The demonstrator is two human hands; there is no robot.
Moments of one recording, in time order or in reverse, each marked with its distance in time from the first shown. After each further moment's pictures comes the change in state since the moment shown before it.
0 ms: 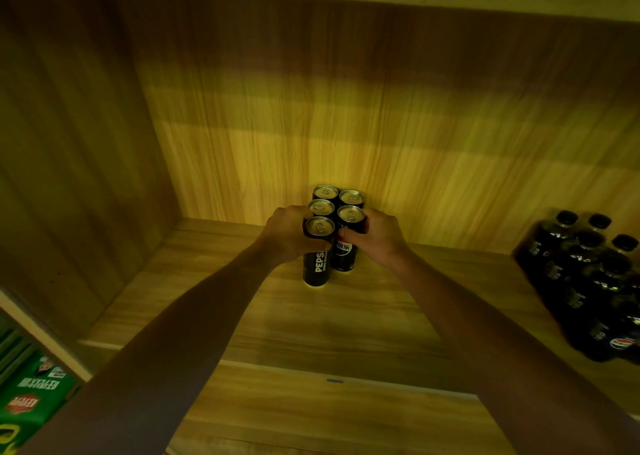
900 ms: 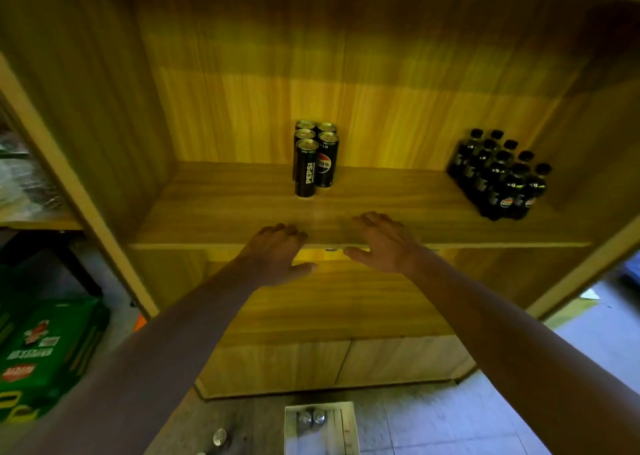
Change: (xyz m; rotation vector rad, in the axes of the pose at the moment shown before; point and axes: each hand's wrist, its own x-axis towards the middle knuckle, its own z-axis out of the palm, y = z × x) left_hand -0.224 -0.047 0.021 0.733 -0.311 0.368; right_hand -0.261 -0.038 0.001 -0.819 -0.250 -0.029
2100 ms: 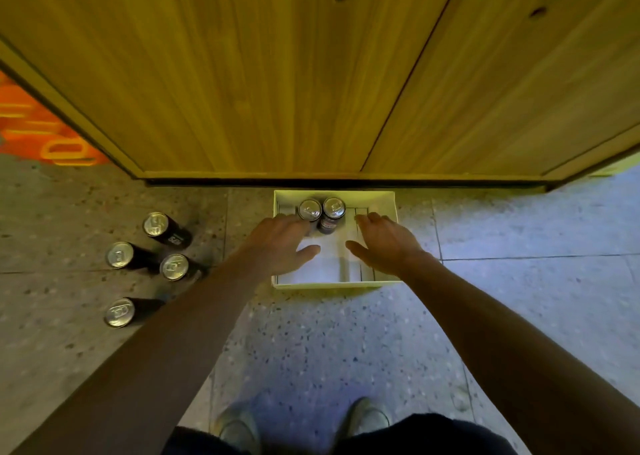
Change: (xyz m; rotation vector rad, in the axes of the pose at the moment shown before) left_hand -0.079 0.109 0.816 -0.325 -0.405 -0.143; right_hand -0.117 -0.056 0.848 0.190 -0.408 0.054
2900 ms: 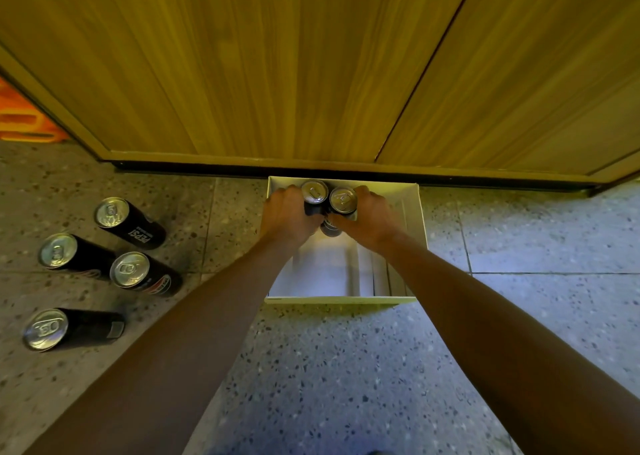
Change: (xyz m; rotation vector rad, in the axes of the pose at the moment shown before) left_hand 0.112 -0.019 0.084 -0.451 0.435 -0.336; right_hand 0.111 0.008 0.081 0.420 0.231 0.144
